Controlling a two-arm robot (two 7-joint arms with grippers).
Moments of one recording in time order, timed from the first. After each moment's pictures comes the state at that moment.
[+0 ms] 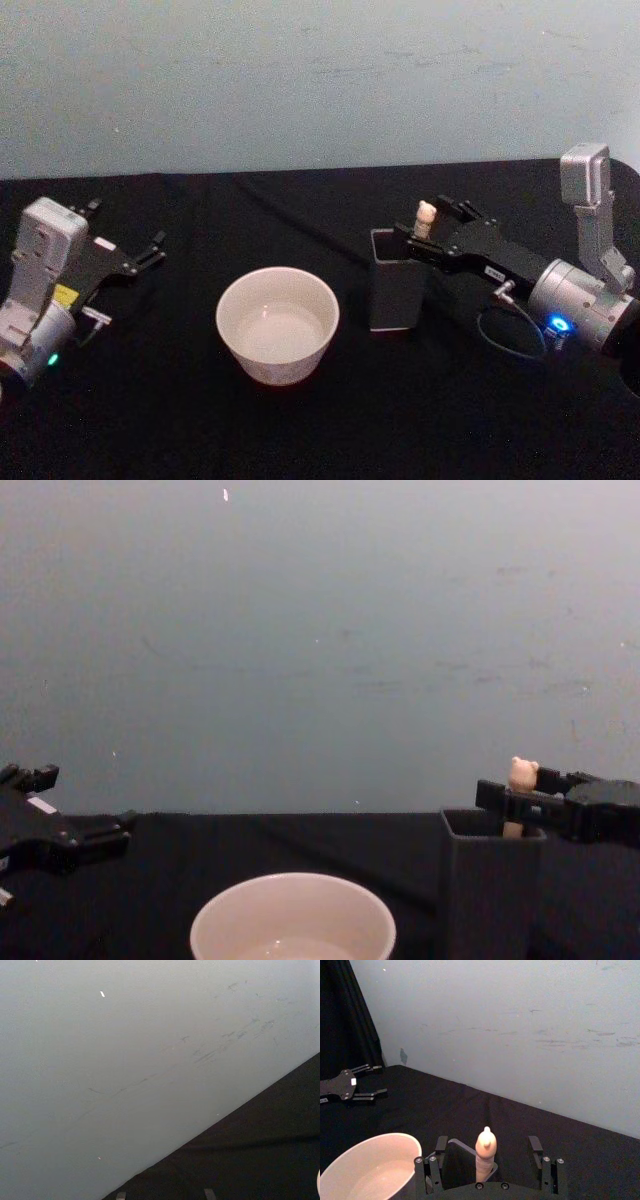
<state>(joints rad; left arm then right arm) -0.20 0.60 0.45 -1.41 -0.25 -0.12 0.03 0.29 0.45 -0.37 -1.33 0.57 0.00 0.54</state>
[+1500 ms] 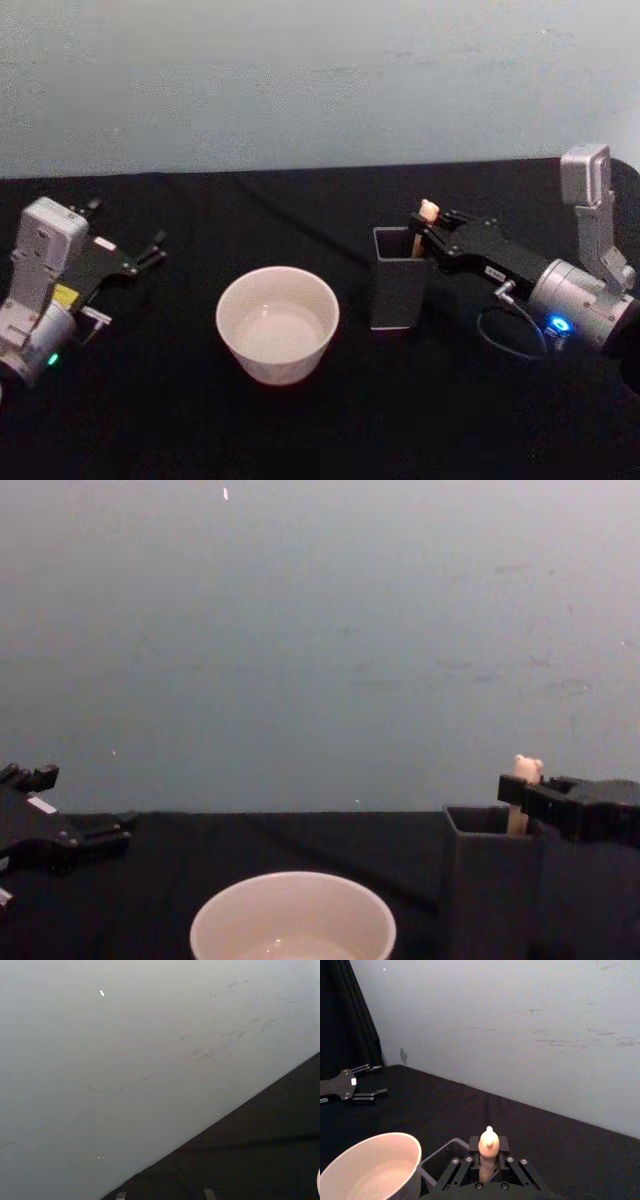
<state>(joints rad) -0.20 0.60 0.45 -1.41 -0.25 -0.12 0.03 0.29 0.45 -0.37 -1.33 0.57 0.00 0.54</state>
